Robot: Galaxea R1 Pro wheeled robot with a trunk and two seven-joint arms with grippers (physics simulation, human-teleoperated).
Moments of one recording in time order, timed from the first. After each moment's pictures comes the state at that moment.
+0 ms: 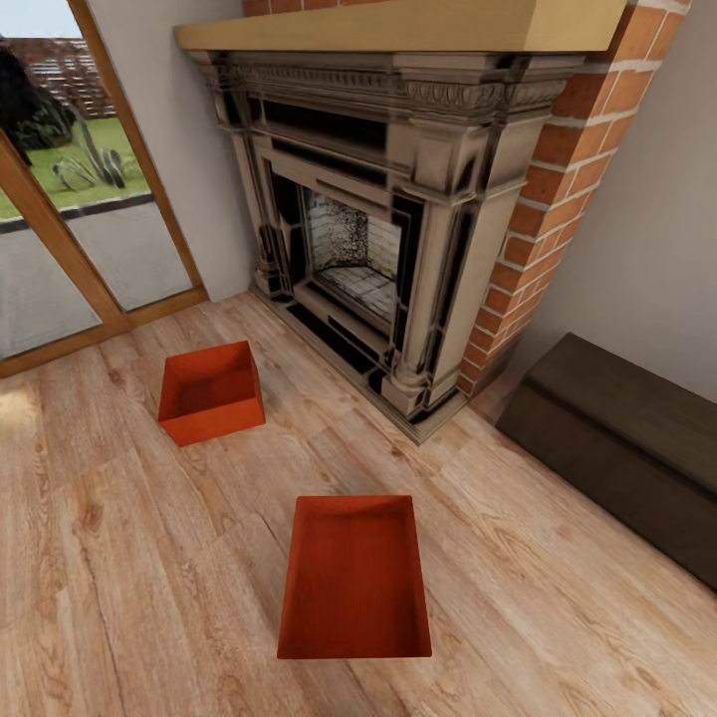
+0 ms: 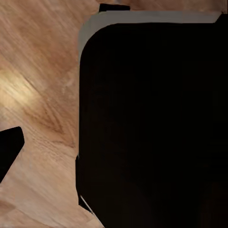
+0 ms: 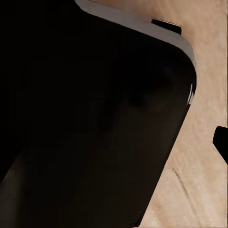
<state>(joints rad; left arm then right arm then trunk) 0.00 0.03 0.01 -0.39 0.07 -0.02 -0.01 -0.11 -0.07 0.56 -0.20 -0.30 -0.15 0.05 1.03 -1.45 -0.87</state>
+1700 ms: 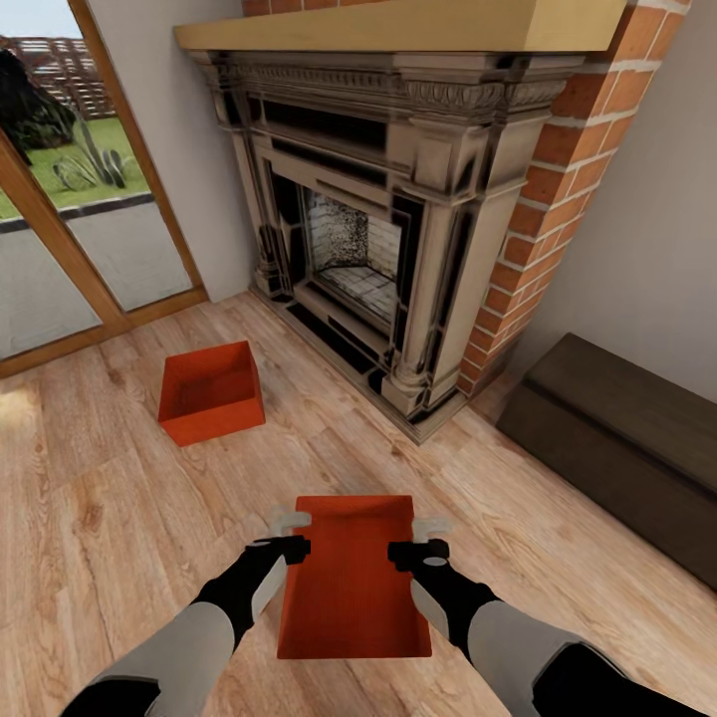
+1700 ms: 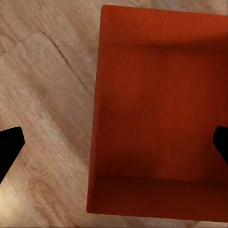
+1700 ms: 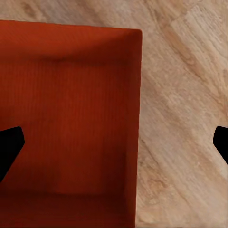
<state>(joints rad) -0.74 -0.15 0.00 -0.36 0.07 0.24 0.19 -0.79 0.17 0.54 -0.17 -0.44 0.00 -0.26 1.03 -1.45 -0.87</state>
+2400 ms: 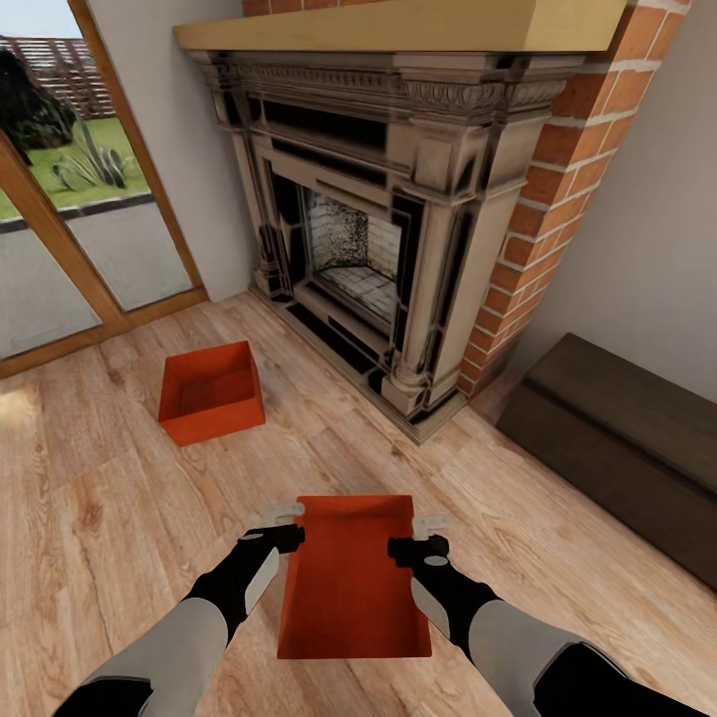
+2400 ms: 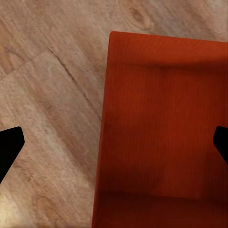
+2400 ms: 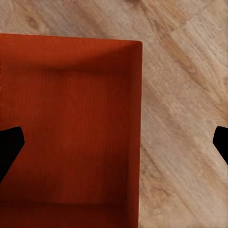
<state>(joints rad) -0.74 -0.13 0.00 -0.40 0.07 0.23 0.18 -0.79 0.17 0.55 -0.18 -0.45 -0.03 -0.26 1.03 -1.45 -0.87</state>
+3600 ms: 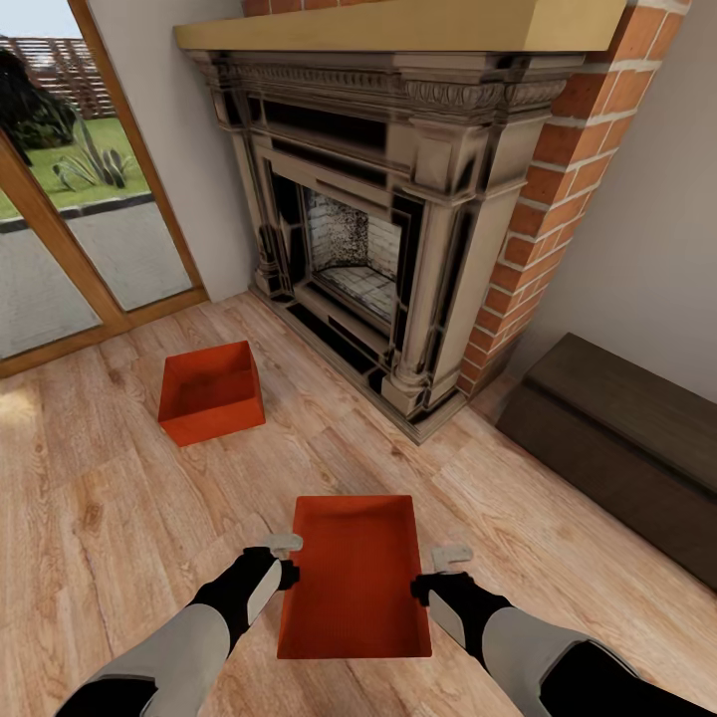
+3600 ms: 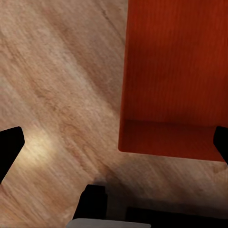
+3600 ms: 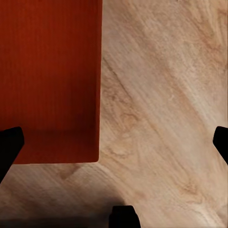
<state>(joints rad) -0.74 -0.14 0.00 -0.33 0.08 0.46 0.28 -0.79 0.14 0.55 -0.08 -0.49 0.18 -0.27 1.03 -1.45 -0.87</state>
